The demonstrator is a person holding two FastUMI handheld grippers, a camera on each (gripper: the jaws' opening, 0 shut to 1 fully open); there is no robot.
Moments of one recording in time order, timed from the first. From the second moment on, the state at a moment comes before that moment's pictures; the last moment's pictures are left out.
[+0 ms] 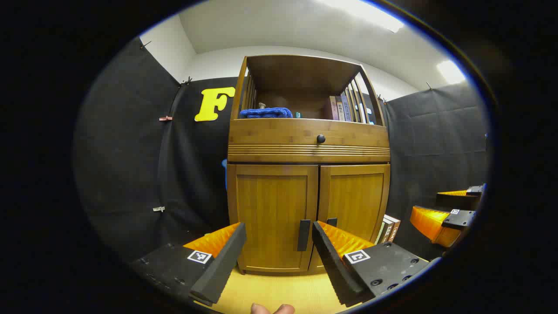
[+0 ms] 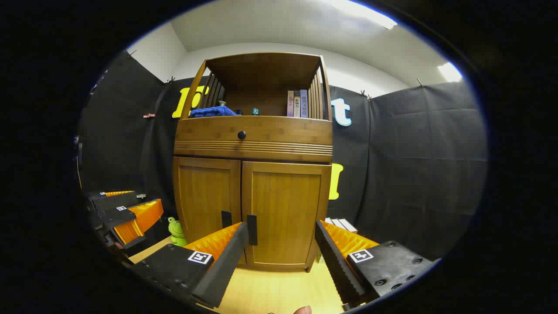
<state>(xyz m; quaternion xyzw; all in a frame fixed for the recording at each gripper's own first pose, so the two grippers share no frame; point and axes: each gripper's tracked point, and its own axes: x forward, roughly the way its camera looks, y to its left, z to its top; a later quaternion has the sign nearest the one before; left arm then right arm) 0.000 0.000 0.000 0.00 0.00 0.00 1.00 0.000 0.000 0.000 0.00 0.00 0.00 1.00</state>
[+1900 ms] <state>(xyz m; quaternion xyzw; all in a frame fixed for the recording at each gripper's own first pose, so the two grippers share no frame) 0.030 0.020 -0.036 0.02 0.02 -0.01 1.00 0.188 0.077 -0.109 0.06 0.06 0.04 1.00</state>
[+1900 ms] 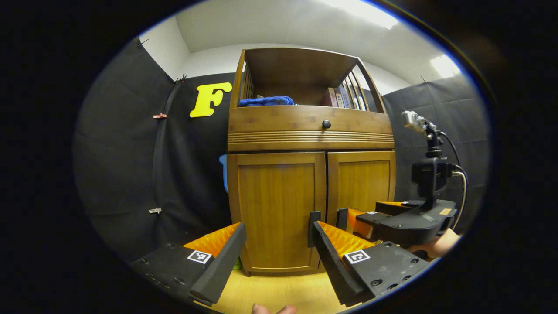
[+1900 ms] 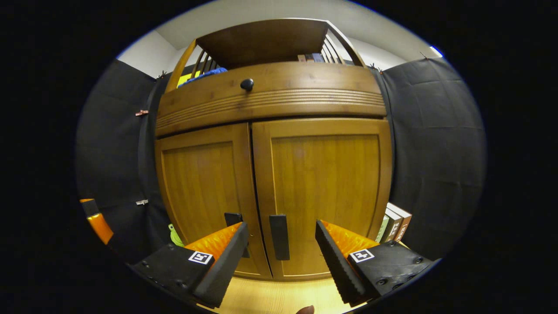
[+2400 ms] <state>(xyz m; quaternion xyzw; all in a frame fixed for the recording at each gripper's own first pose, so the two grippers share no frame) 0.043 0.045 -0.061 0.01 0.04 0.00 1.00 0.266 0.086 -0.175 0.08 0.11 0.02 0.99</state>
